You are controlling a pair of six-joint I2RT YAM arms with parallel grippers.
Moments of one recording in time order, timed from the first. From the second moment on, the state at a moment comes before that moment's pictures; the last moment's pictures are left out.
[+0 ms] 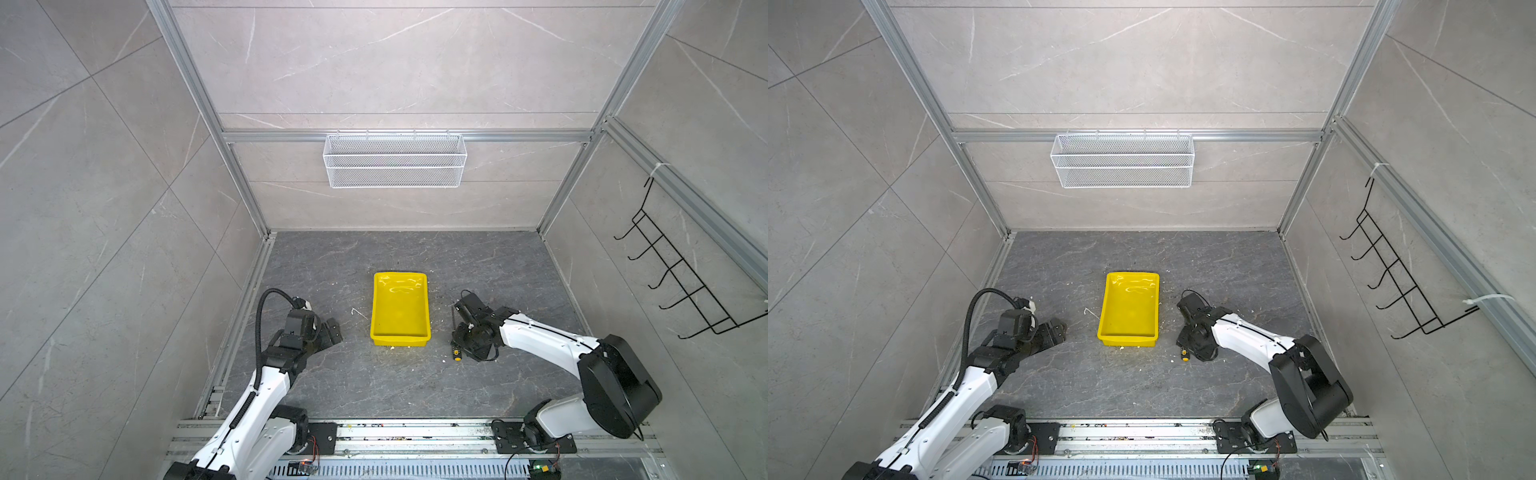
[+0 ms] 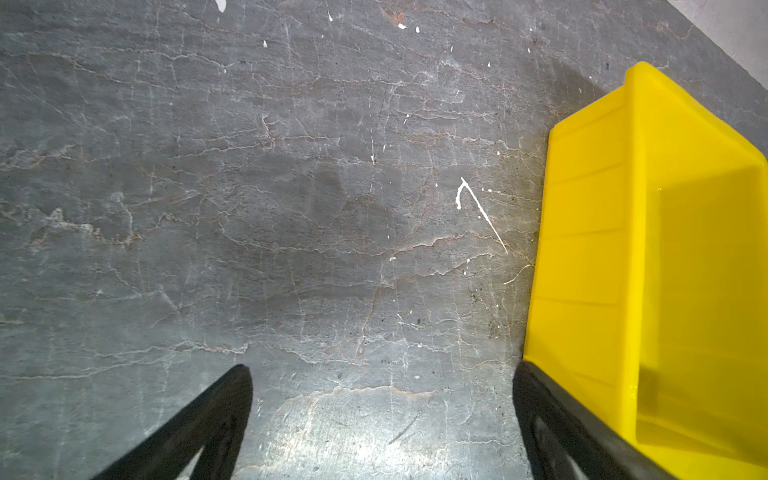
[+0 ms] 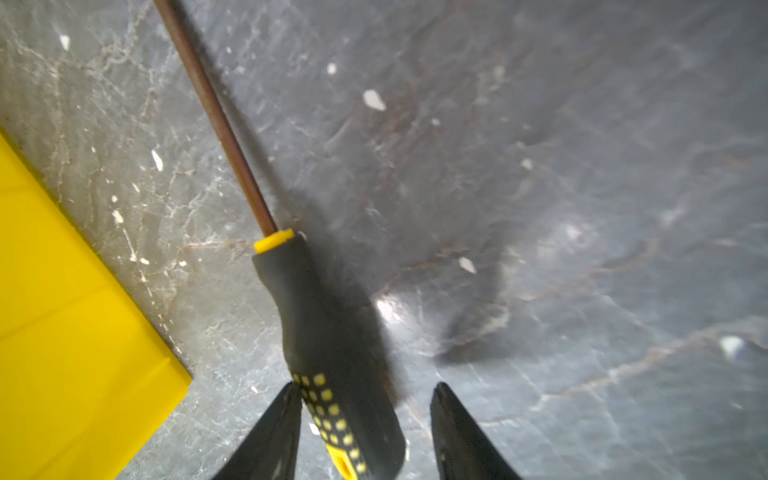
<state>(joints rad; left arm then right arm) -0.22 0.86 0.49 -0.49 -0.01 -0.53 0.55 1.50 0.81 -0.64 -0.06 1.05</state>
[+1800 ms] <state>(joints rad) -0.22 0.73 0.46 -0.58 -0.08 -0.59 0.93 2.08 1.70 -0.90 0.29 1.09</state>
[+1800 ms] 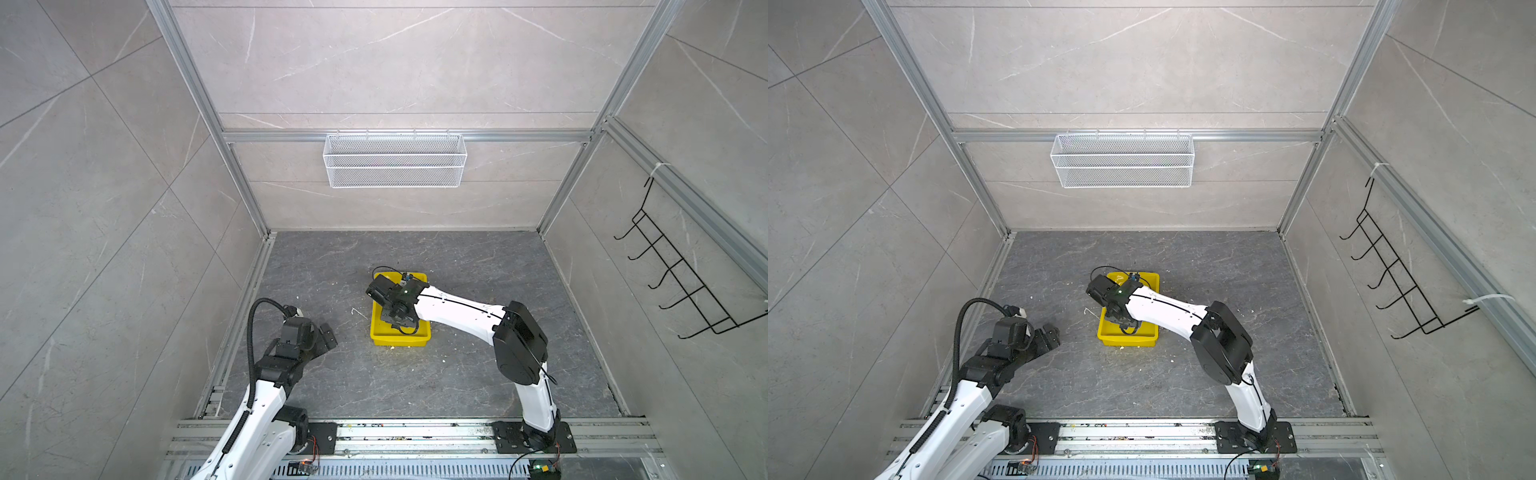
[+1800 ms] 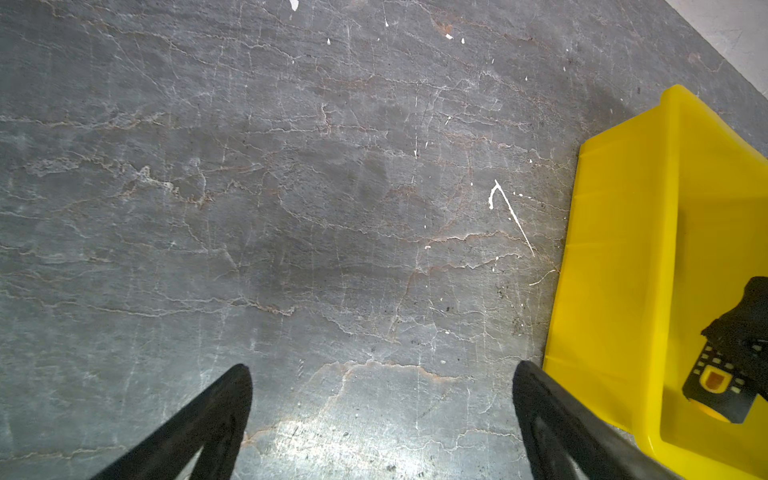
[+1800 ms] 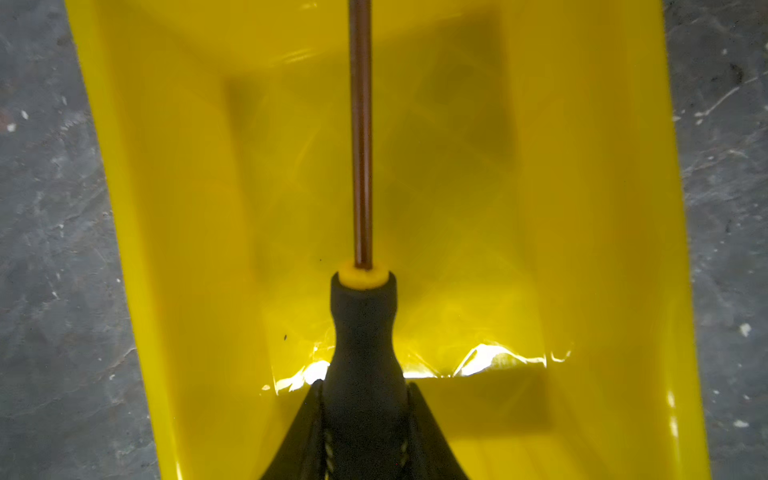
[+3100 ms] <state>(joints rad) -0.22 0.77 0.46 -0.58 -0.07 -0.61 0.78 1.66 1.46 -1.01 0.61 0.96</state>
